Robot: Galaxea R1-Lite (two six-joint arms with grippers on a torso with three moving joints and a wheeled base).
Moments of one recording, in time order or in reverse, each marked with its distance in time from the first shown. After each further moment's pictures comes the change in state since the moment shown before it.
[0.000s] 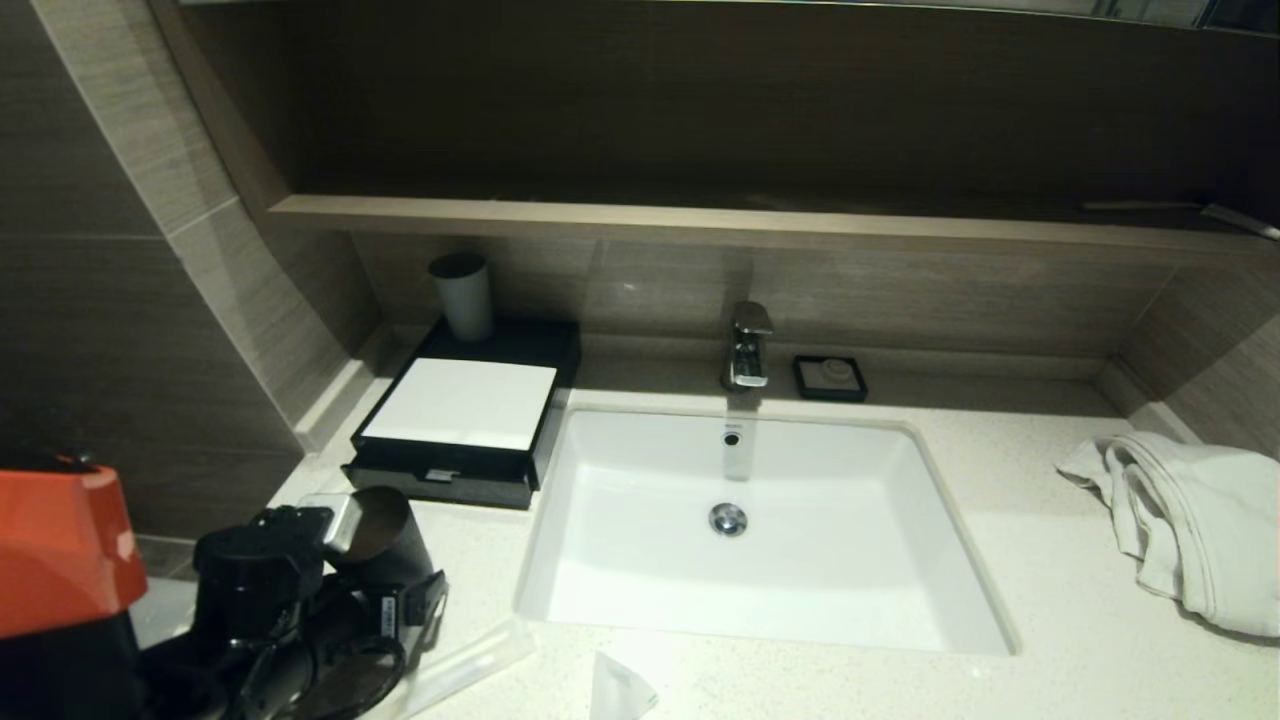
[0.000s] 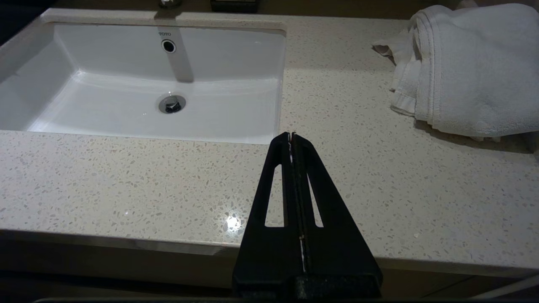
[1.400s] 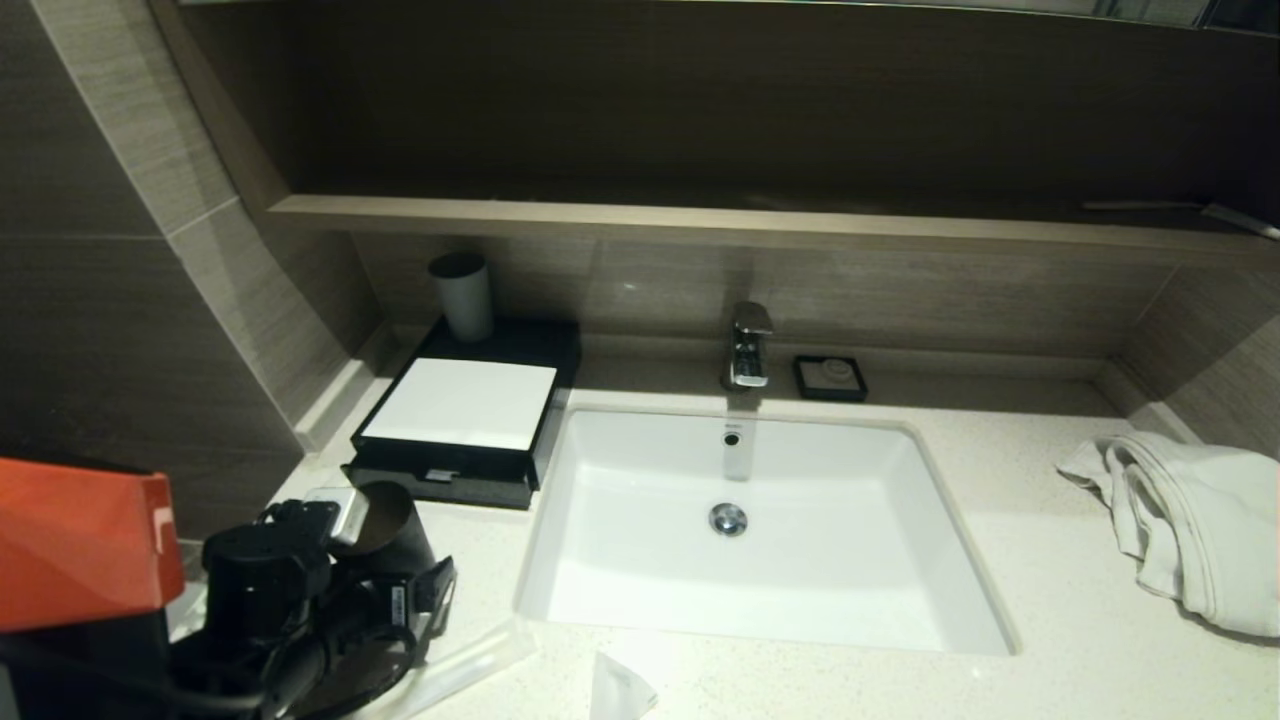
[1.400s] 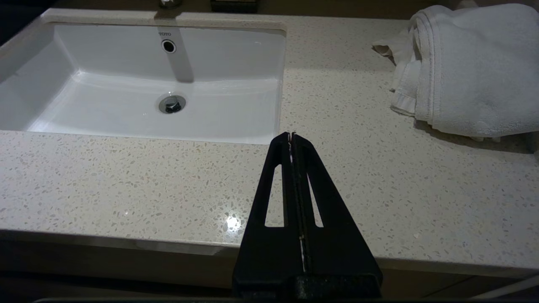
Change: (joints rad) left arm -0.003 0.069 0.001 -0.132 -0.002 0.004; right arm 0.000 0.000 0.000 0.000 0.000 0.000
